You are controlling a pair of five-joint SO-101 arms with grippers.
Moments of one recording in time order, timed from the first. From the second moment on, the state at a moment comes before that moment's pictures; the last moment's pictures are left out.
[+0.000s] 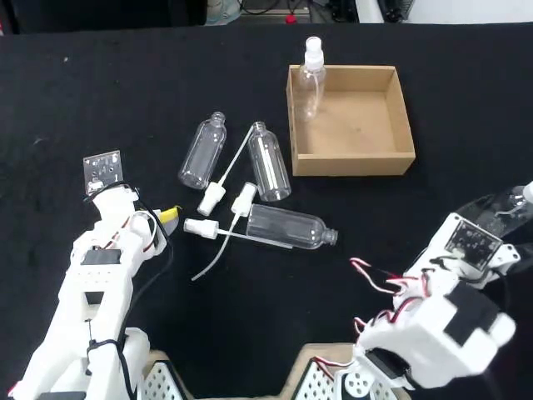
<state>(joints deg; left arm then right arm) -7.9 -41.3 76.5 22.3 7.2 44.7 3.1 86.5 -81.5 13.2</state>
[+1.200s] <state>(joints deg) -7.9 -41.3 76.5 22.3 7.2 44.1 -92.3 93.6 21.7 13.4</state>
